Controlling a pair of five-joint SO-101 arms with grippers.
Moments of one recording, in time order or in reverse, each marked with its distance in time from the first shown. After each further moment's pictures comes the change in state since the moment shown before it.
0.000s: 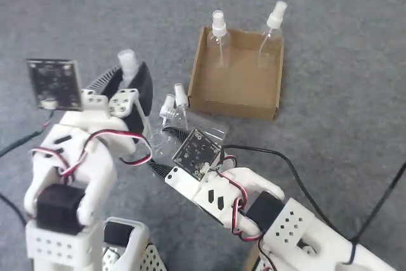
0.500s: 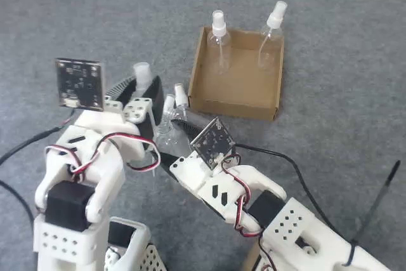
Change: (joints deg) left arm 4.5 -0.4 3.3 1.7 -1.6; right arm 3.7 0.0 4.4 -8.4 -8.2
